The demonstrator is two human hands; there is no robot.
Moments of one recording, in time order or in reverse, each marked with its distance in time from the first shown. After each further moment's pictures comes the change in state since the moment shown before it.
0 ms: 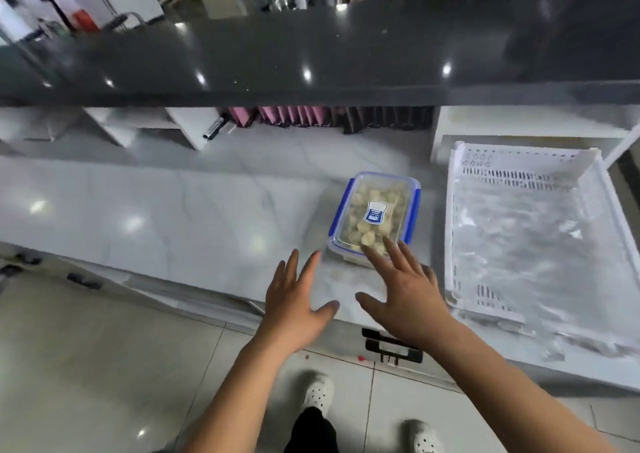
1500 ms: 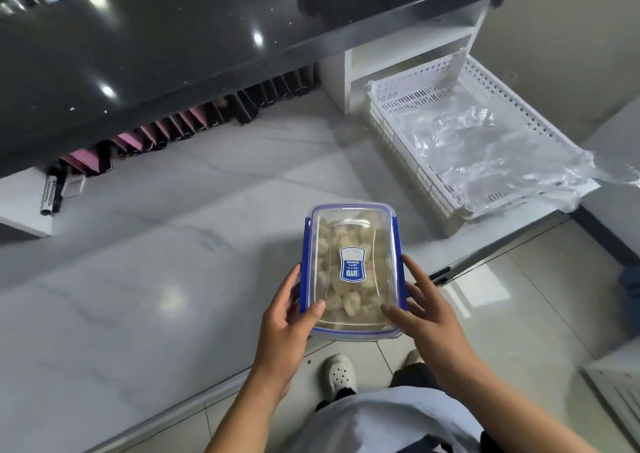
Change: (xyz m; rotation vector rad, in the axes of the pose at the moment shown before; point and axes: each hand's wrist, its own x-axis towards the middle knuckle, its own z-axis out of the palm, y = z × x) left_hand 0.074 -0.114 -0.041 -0.868 -0.502 0.161; right_hand -0.021 -0.117 0.115 1.378 0.683 0.619
